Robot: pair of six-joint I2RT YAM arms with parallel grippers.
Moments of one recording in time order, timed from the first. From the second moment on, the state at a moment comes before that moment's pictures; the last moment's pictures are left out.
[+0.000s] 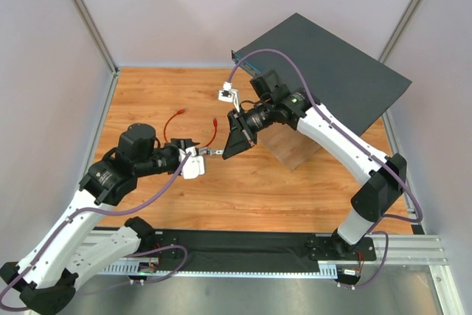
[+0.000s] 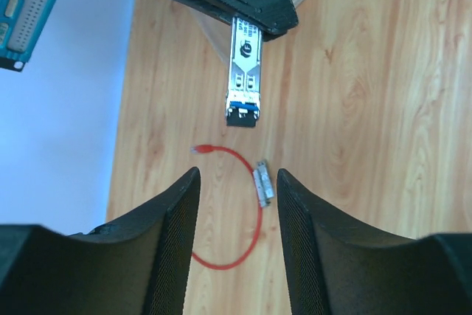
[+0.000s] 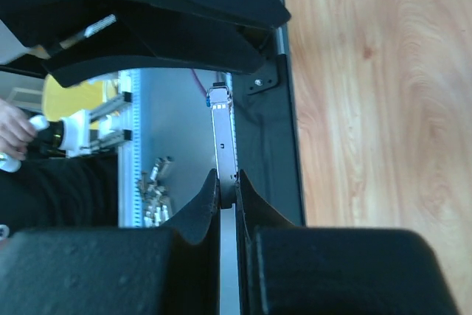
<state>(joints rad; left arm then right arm) -0.61 0.78 1.01 -0.74 0.43 0.92 0.71 1.67 1.68 -0.87 -1.01 0.04</state>
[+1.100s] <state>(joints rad) -0.71 0.89 1.02 -0.63 0.41 0.93 0.71 1.70 1.67 -0.79 -1.09 0.21</state>
